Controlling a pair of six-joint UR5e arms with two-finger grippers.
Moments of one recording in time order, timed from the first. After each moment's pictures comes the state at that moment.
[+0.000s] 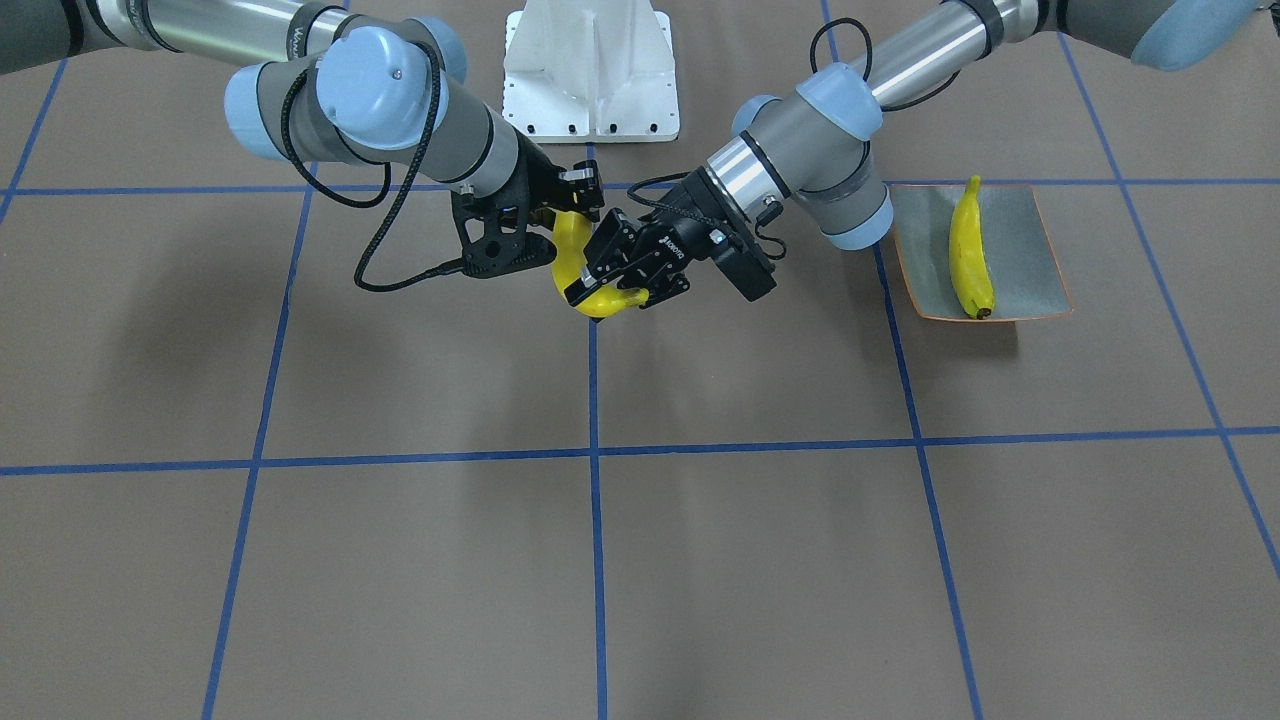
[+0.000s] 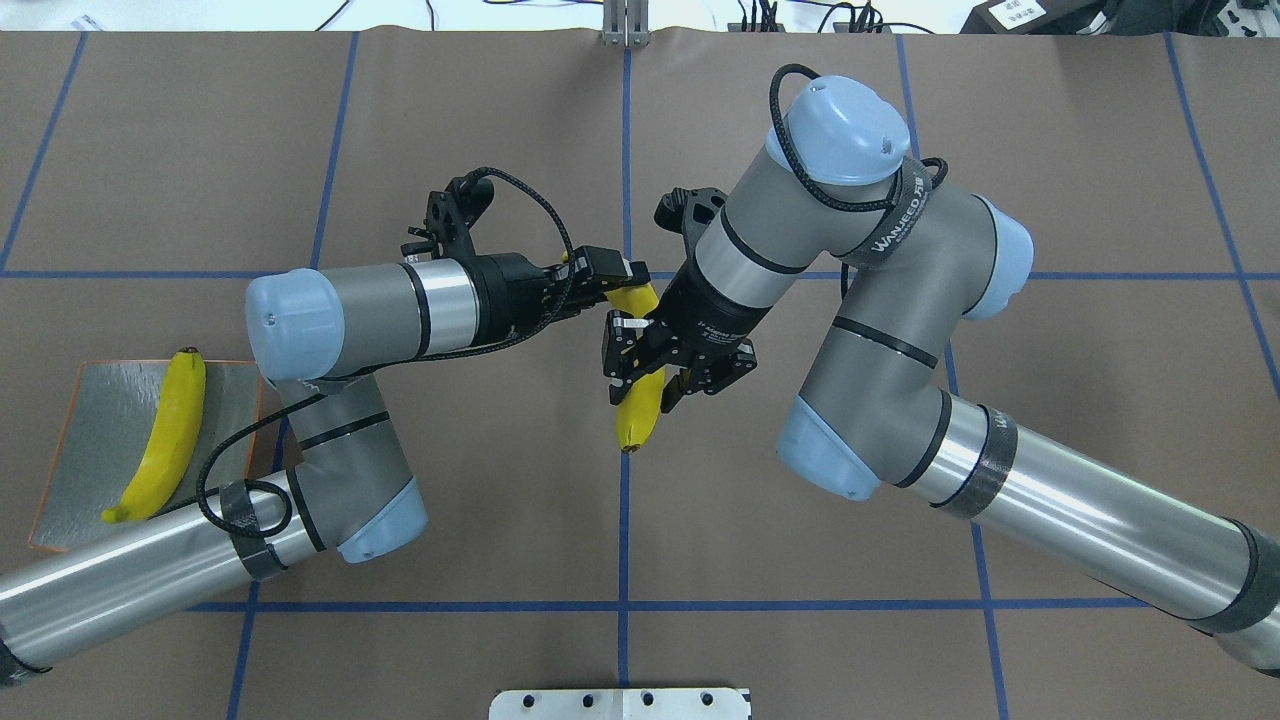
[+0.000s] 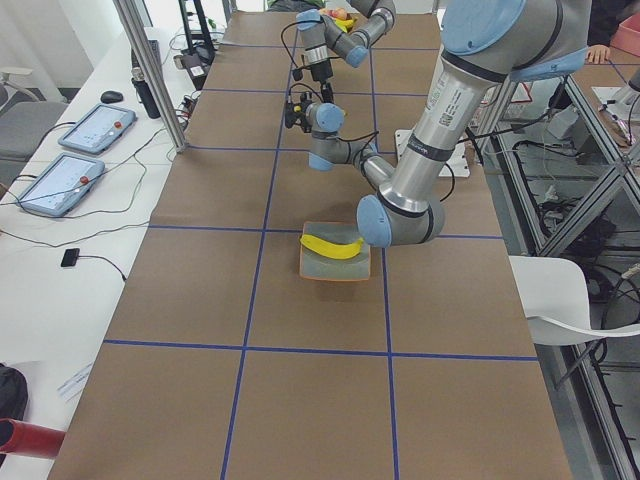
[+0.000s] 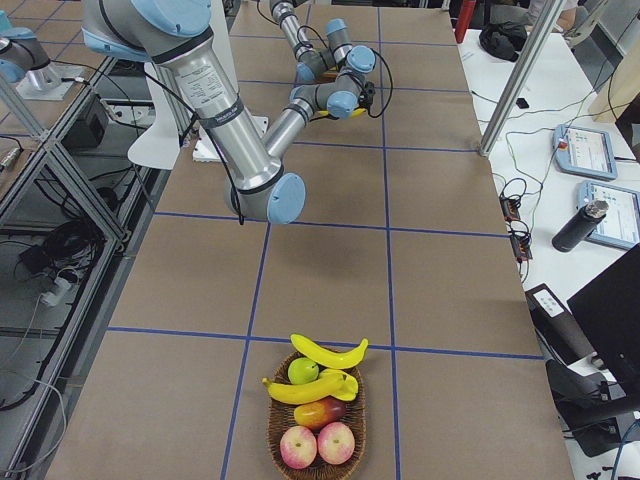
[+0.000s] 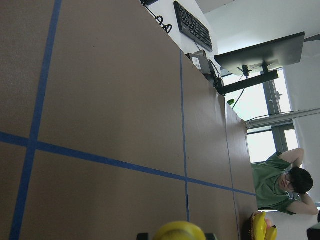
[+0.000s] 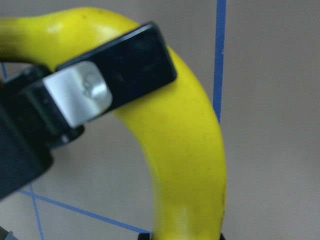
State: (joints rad) left arm -0.54 -2.18 -1.43 -2.89 -1.70 -1.67; right arm 0.64 -0.89 1.66 -1.31 2.43 1.29
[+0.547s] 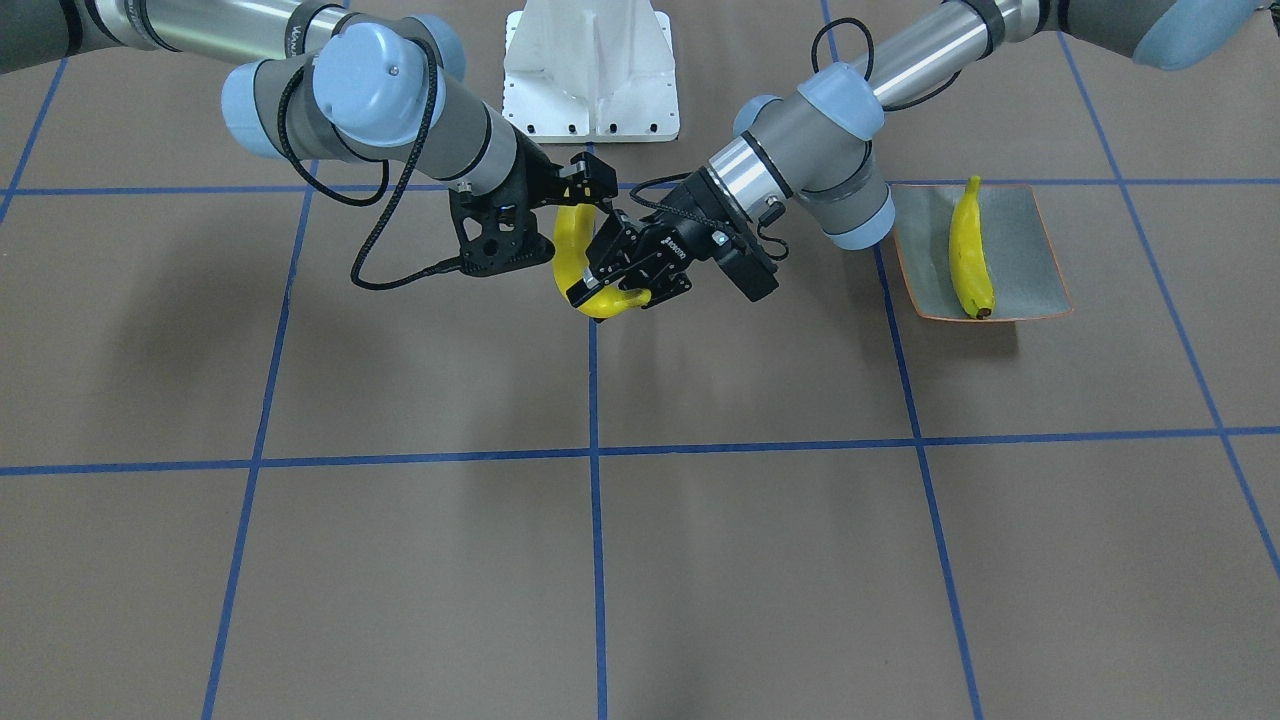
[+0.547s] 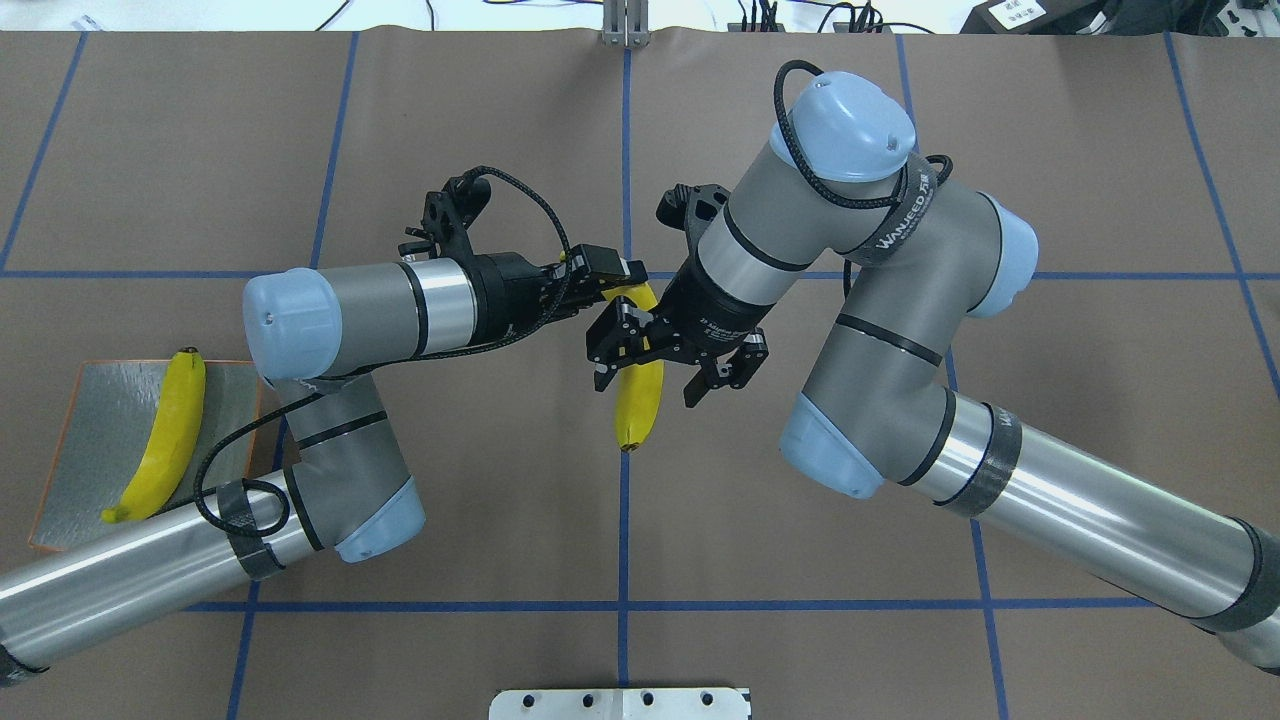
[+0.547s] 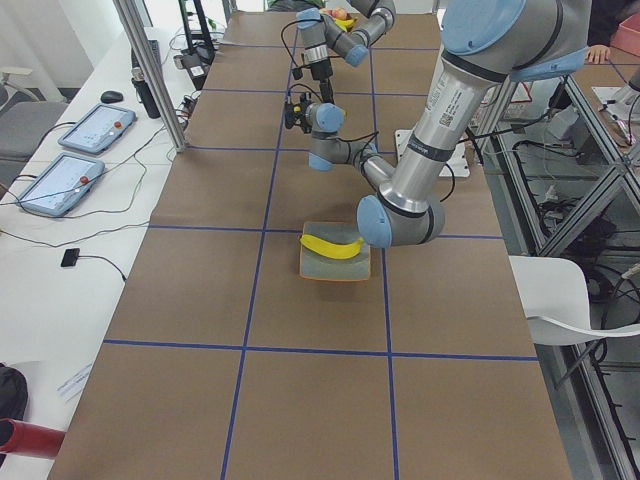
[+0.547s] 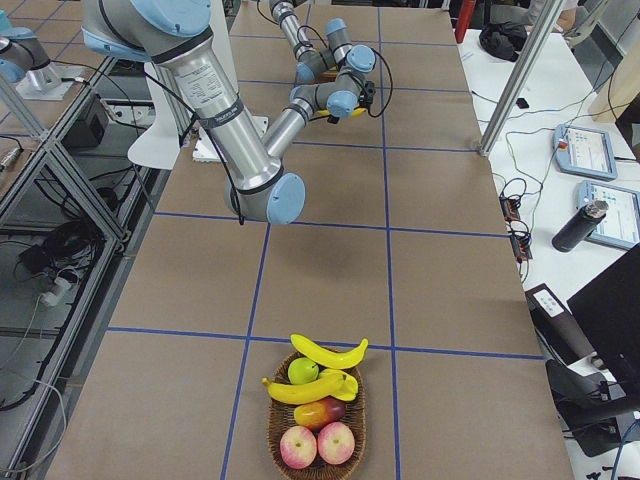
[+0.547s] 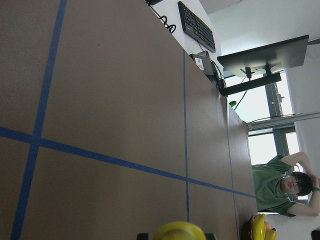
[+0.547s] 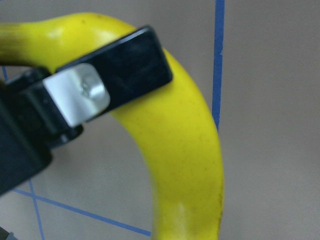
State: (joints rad) left arm -0.54 -2.18 -1.44 -2.88 -1.70 -1.68; right arm 0.65 -0.89 1.67 -1.31 2.43 1.29
